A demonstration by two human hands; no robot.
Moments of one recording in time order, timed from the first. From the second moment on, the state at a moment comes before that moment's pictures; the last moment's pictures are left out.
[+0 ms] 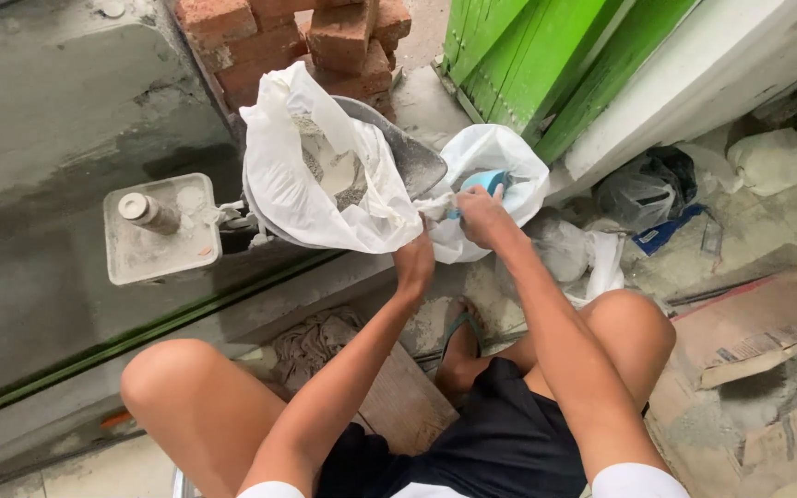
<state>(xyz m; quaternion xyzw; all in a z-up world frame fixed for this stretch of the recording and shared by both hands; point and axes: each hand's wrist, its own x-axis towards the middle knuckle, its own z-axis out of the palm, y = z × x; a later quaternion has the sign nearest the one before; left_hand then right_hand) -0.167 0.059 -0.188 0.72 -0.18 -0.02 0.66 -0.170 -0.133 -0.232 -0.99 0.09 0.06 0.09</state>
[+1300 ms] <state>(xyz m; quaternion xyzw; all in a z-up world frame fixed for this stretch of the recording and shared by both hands) -0.086 0.223 -0.008 0.88 -0.13 0.12 0.45 -0.216 -0.047 0.085 -0.78 0.02 -0.45 0.45</state>
